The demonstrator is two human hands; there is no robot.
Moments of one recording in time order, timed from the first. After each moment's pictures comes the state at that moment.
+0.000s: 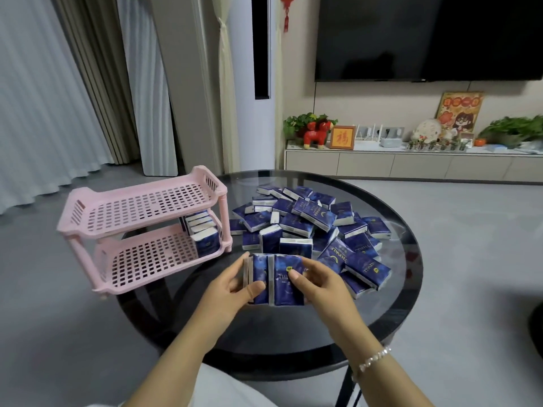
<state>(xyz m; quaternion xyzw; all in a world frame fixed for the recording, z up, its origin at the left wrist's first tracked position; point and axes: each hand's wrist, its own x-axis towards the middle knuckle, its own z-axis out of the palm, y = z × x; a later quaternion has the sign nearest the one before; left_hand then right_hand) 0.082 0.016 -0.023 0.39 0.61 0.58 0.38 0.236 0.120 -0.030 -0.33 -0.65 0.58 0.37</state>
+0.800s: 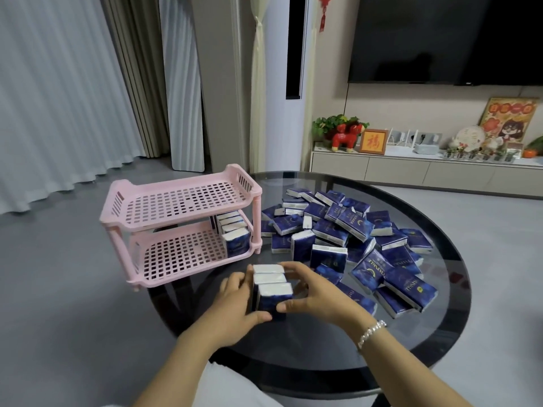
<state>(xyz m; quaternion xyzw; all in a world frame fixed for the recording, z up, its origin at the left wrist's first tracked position) 0.034 0.007 -0.043 0.53 0.80 0.21 0.19 0.181 0.141 -0.028 -0.22 -0.84 0.48 0.10</state>
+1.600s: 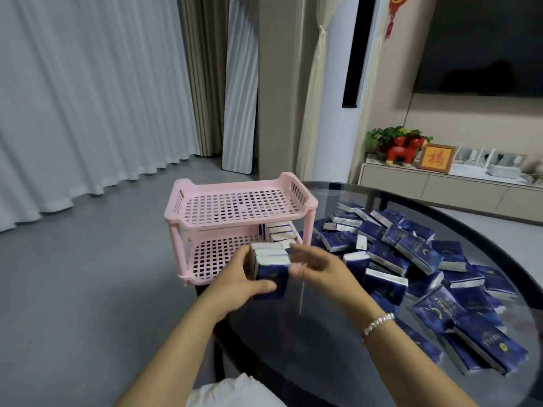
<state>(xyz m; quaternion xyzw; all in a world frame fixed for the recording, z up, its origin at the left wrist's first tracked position) -0.033 -0.008 -0.016 0.36 0.73 0.53 0.24 0.100 0.141 -0.004 -0.16 -0.76 0.60 0.18</state>
